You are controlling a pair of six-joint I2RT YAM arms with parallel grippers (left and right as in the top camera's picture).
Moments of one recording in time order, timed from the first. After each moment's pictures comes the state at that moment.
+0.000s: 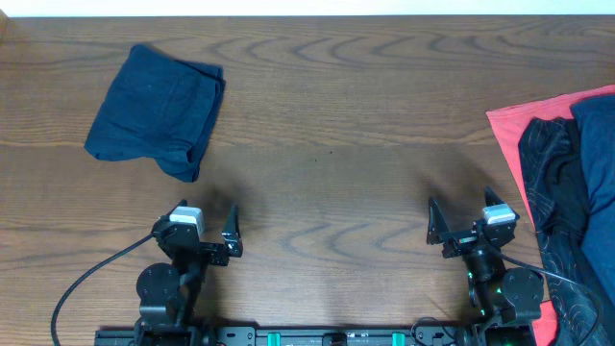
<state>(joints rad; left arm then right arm) -0.05 0.01 0.10 -0.31 0.15 -0.12 0.07 0.01 0.01 -0.06 -0.14 0.05</state>
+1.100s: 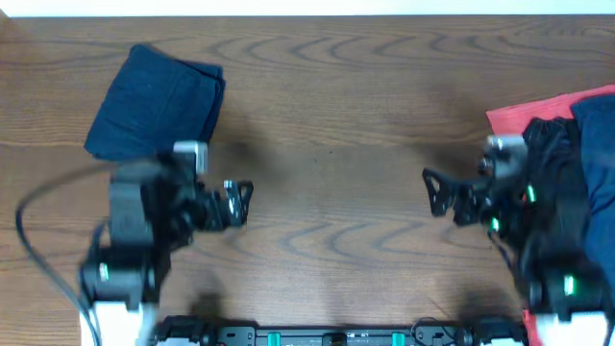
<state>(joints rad) -0.05 0.88 0.94 -0.88 0.38 -0.20 0.07 0.84 0.87 -0.70 -0.28 0.17</state>
